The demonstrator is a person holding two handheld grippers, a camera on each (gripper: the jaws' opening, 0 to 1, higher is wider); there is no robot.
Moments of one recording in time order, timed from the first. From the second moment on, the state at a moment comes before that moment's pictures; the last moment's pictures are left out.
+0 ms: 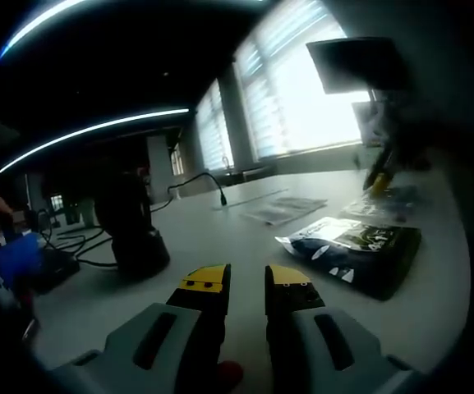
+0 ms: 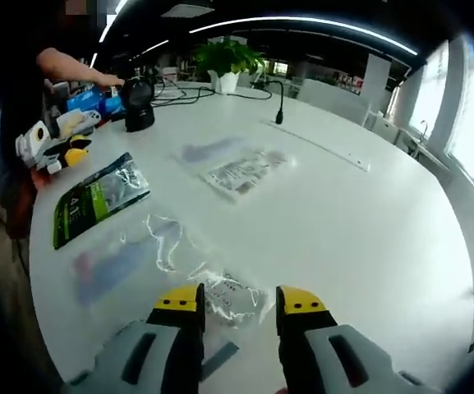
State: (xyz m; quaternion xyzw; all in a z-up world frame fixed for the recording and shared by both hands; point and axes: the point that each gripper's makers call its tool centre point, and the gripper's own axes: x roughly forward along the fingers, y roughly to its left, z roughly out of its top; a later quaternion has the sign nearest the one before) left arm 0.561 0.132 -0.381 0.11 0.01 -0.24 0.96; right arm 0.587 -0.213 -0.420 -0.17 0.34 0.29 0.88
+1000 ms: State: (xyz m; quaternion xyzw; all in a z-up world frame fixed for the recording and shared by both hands) left arm 0.561 0.133 -0.383 0.11 0.01 -0.24 0.96; right arm 0.576 -0.201 -0.424 -0.14 0.33 0.31 0.88
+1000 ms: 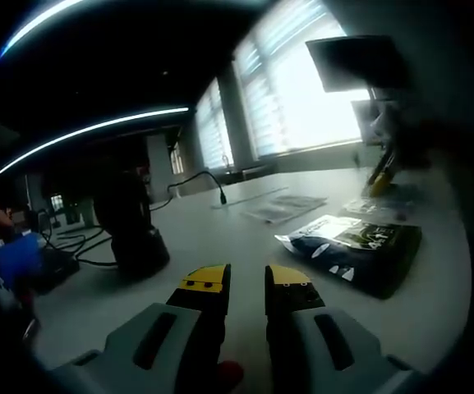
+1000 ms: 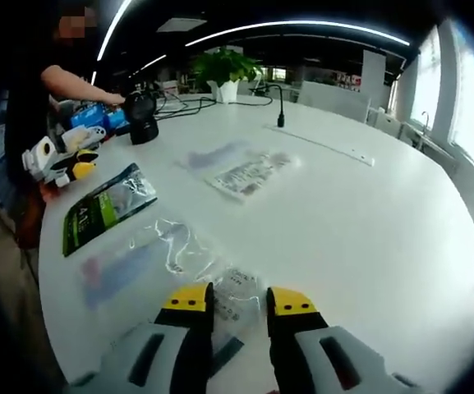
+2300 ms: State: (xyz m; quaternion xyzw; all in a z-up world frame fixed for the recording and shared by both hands) left arm 0.561 0.132 -0.383 0.12 0.01 -0.25 0.96; right arm 0.595 -0.210 -0.415 -0.28 0.27 0.31 0.87
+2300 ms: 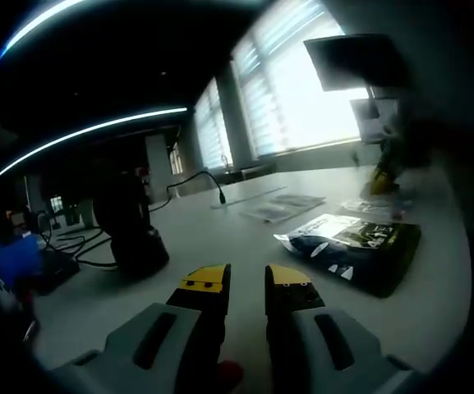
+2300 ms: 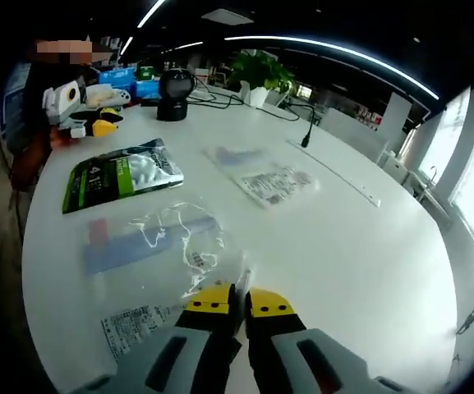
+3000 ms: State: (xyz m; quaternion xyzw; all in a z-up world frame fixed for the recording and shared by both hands) left arm 0.560 0.131 -0.382 0.12 0.02 -0.25 0.96; right arm 0.577 -0.207 -0.415 -0.24 0.27 0.29 0.88
